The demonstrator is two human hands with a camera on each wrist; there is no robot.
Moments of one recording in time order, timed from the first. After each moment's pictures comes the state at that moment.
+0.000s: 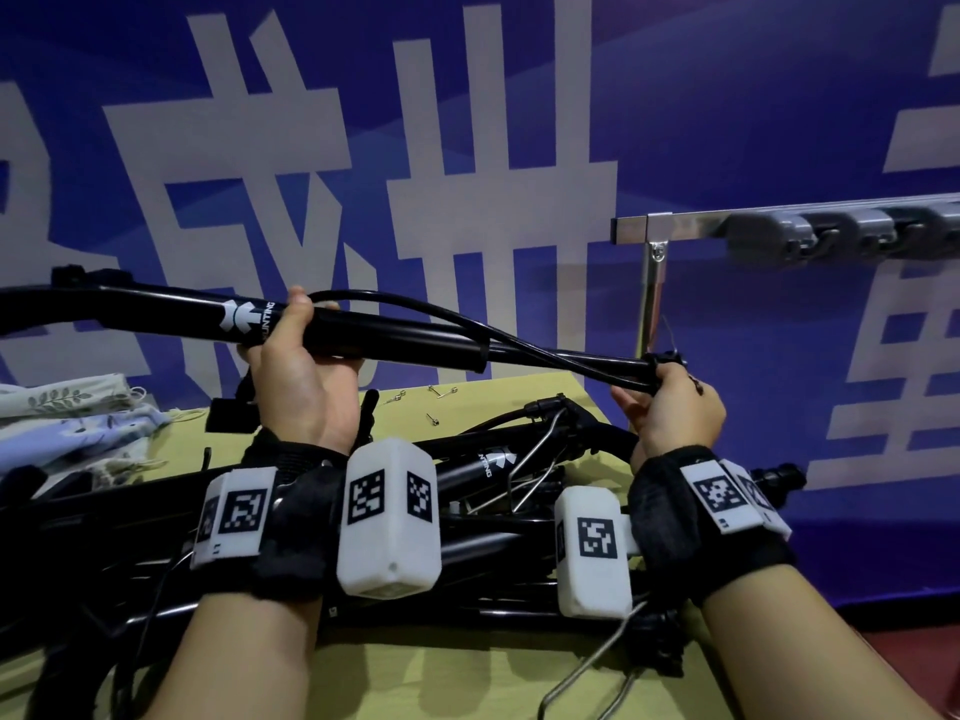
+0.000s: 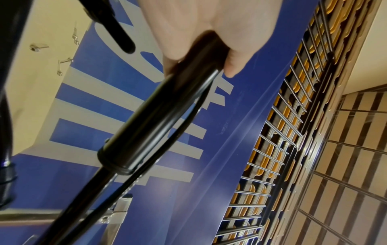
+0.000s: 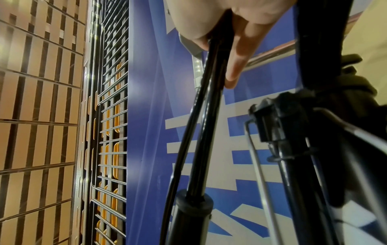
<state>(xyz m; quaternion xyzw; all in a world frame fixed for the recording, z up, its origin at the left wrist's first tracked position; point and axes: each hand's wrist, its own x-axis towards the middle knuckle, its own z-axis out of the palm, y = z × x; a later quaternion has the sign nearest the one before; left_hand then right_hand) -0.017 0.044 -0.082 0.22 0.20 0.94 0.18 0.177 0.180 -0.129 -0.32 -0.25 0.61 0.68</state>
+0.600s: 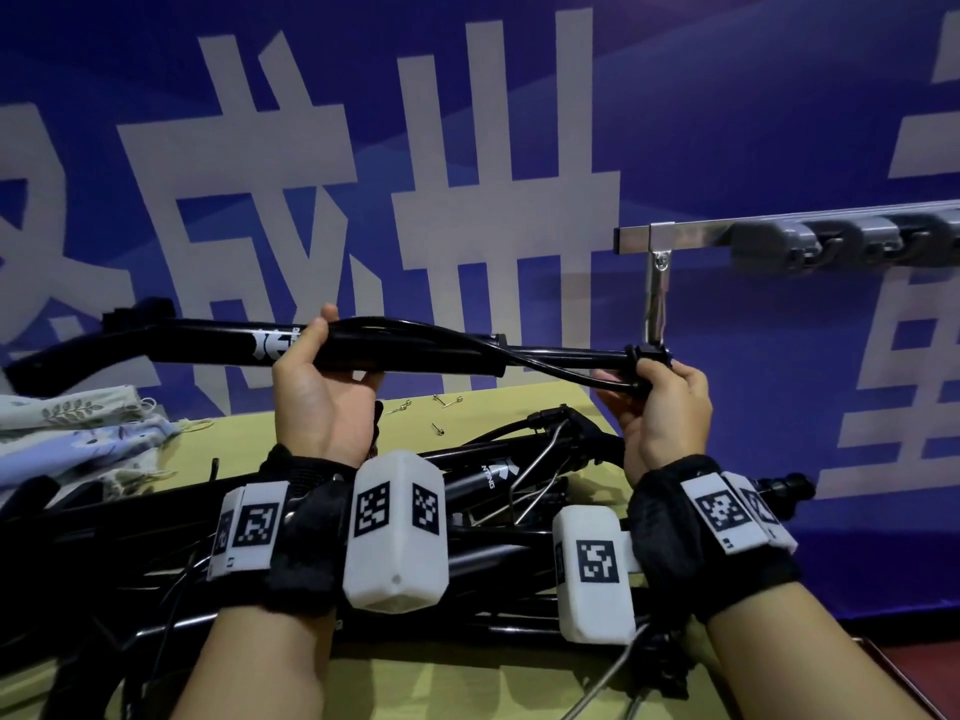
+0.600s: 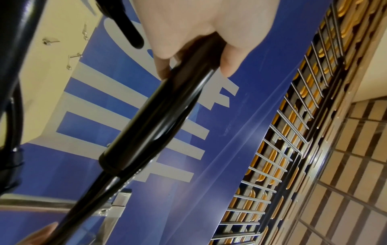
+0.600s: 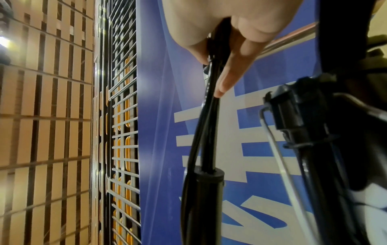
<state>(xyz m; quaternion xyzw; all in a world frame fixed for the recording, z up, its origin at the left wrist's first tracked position) -0.002 0.041 -0.079 0.21 0.23 0.92 0.25 0.175 0.165 -0.118 -0.20 -0.28 0.66 0.66</state>
